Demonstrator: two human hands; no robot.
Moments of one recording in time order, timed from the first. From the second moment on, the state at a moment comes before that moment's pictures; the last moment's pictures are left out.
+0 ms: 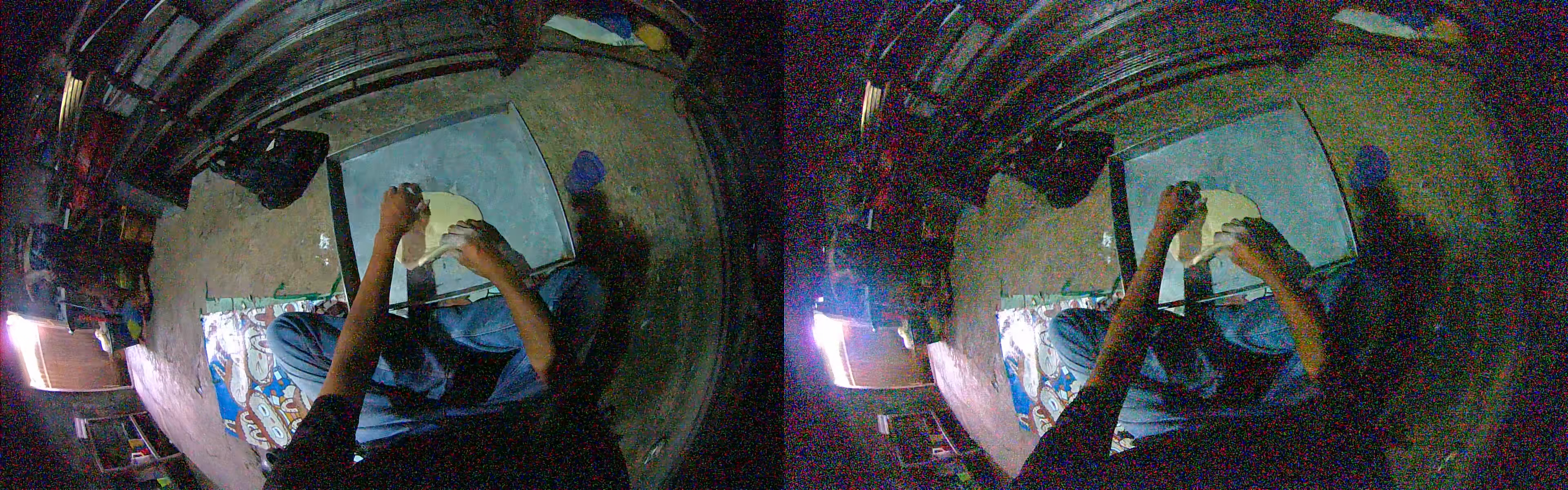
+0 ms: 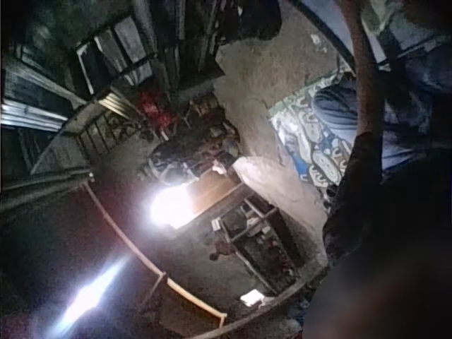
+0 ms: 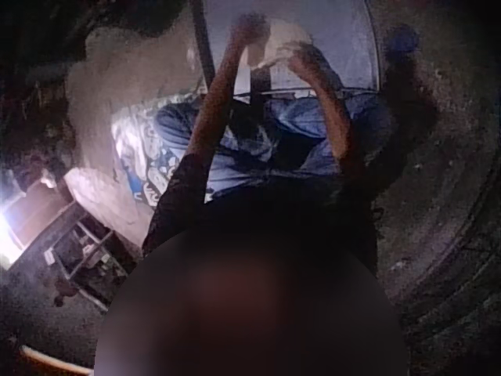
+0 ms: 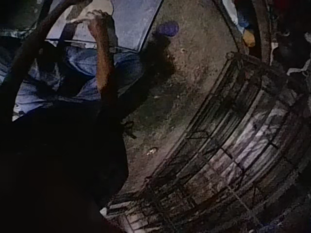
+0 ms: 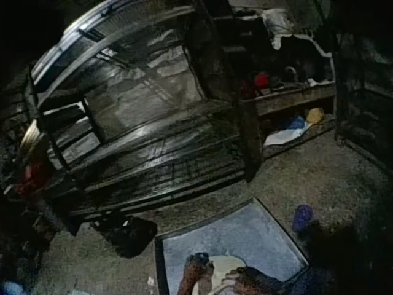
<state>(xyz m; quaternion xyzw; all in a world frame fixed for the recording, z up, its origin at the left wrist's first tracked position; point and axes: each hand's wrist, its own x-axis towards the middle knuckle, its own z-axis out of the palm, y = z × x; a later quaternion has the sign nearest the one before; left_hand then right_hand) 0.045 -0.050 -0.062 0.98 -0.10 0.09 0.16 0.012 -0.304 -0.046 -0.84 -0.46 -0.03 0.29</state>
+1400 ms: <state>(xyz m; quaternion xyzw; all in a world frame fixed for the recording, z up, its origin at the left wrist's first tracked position) -0.037 -0.091 0.025 0.87 -0.09 0.11 0.47 0.037 -0.292 0.019 -0.85 -0.37 -0.08 0.37</state>
